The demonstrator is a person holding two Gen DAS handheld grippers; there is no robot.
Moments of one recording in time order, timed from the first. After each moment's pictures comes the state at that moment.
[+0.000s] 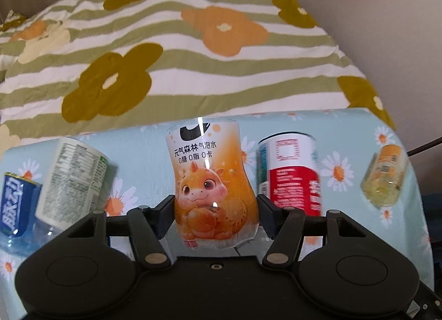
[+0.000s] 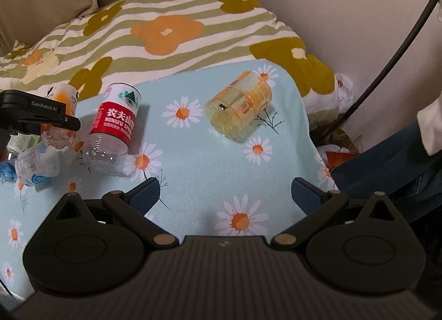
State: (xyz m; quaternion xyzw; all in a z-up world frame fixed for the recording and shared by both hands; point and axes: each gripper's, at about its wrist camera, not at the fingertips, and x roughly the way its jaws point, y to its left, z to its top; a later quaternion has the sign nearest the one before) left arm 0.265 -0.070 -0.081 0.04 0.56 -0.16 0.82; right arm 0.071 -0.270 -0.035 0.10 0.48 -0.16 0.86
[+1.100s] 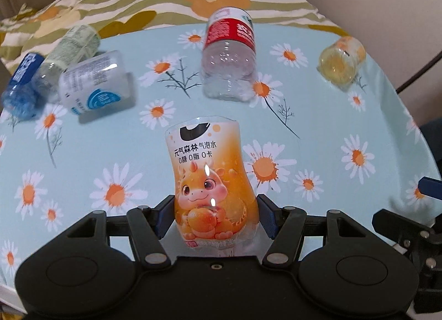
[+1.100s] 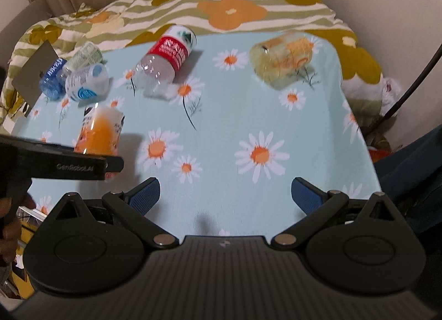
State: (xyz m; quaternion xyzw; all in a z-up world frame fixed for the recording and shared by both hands) left arm 0.084 -0.088 -0.119 0.07 0.56 -0.14 0.82; right arm -0.009 -0.268 -0.076 0.07 0.49 -0.01 0.87
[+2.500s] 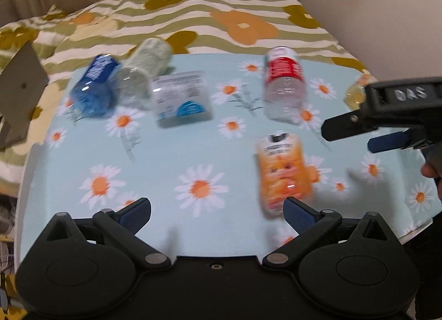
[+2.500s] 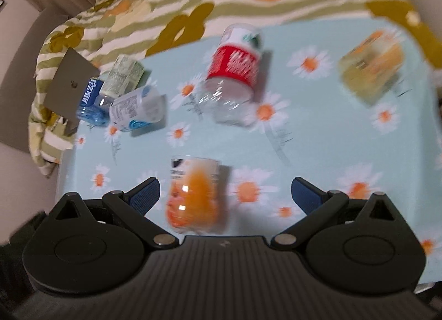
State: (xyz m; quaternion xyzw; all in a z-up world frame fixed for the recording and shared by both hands) left arm 0.064 0.005 -0.070 0.04 0.52 -0.10 0.85; right arm 0.117 -0.213 -0.064 0.19 0.58 0.07 0.79
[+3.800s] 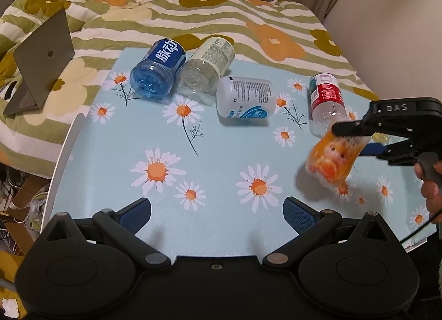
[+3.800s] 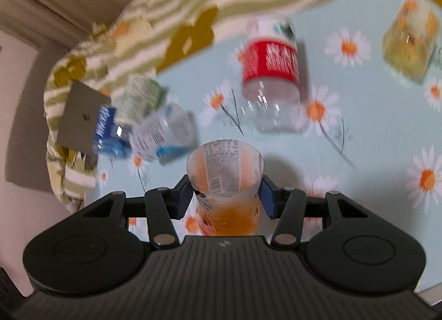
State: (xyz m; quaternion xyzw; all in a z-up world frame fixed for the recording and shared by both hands) left arm 0.062 0.096 -0.063 -0.04 0.52 -0.09 0.85; right arm 0.122 -0.179 -0.065 0.25 0.51 0.05 0.82
